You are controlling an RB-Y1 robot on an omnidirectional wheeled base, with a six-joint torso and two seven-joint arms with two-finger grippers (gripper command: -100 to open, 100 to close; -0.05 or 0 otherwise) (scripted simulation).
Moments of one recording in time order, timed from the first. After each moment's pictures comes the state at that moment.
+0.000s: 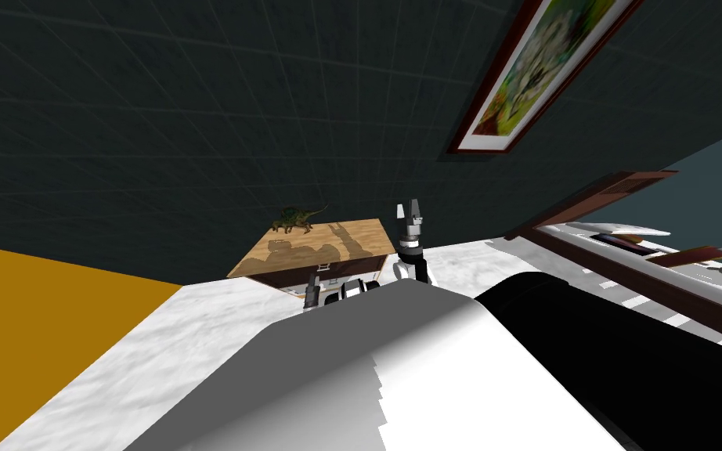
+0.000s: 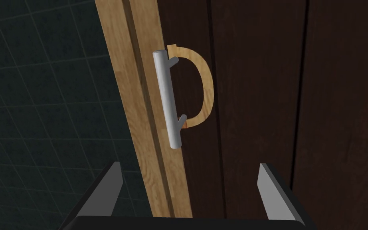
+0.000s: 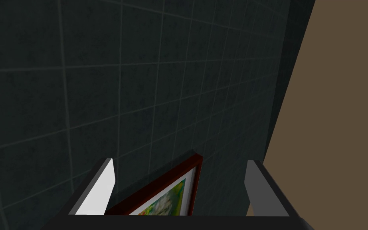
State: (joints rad) left arm 0.22 0.08 -0.16 -0.76 0.00 -1.22 -0.06; right arm 0.45 -0.03 0.04 -2.26 -0.01 -0.64 0.10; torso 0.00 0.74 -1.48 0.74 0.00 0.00
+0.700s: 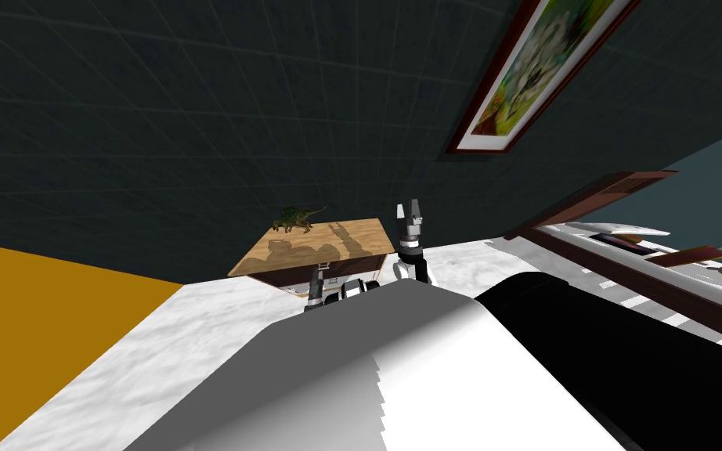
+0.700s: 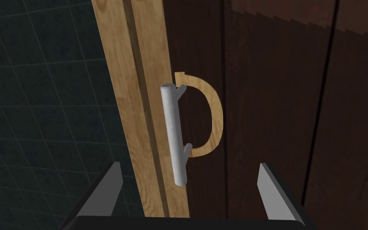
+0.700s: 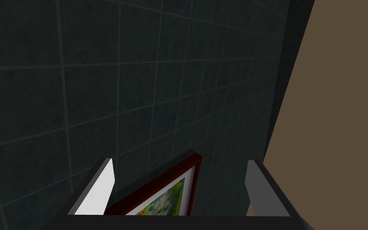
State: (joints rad) left arm 0.18 0.04 -0.16 -0.80 0.00 -1.15 -0.06; right arm 0.45 -0.03 0.04 -2.26 -0.01 -0.64 0.10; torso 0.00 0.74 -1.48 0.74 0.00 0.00
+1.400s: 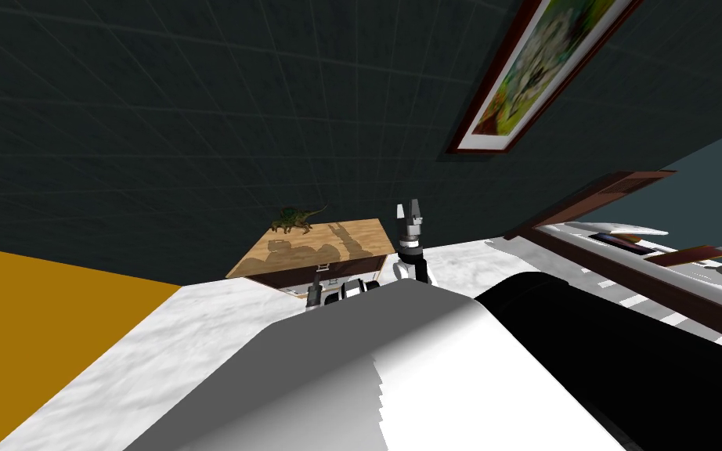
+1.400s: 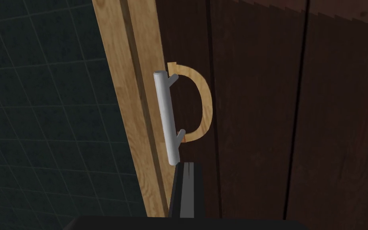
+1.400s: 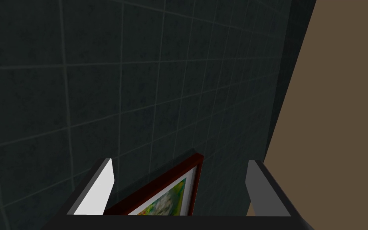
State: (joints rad) left arm 0.21 0.06 -0.16 -0.75 0.00 -1.22 -0.07; right arm 0.45 -0.03 0.04 -2.26 -0.01 -0.64 0.10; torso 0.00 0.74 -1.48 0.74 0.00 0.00
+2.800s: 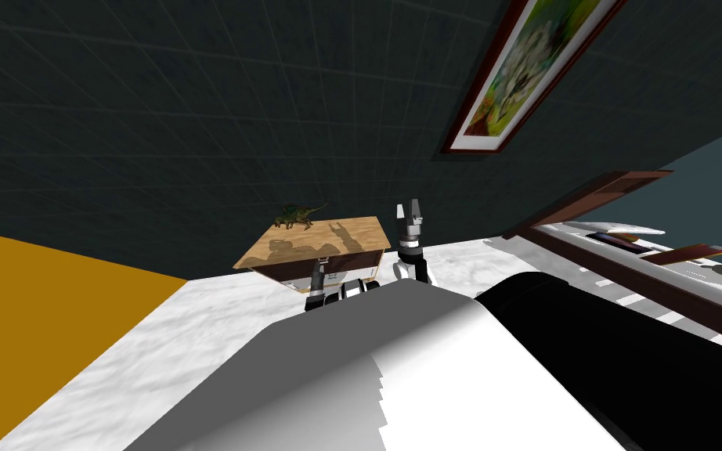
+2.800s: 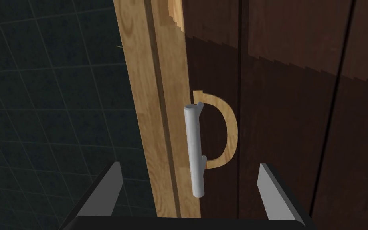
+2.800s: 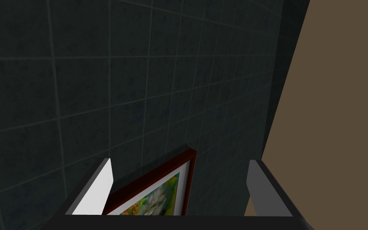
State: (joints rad) left arm 0.13 0.03 -0.15 -0.84 0.00 -1.06 -0.06; right arm 0.45 -0.03 0.04 -2.26 -0.01 -0.64 0.10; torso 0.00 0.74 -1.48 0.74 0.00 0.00
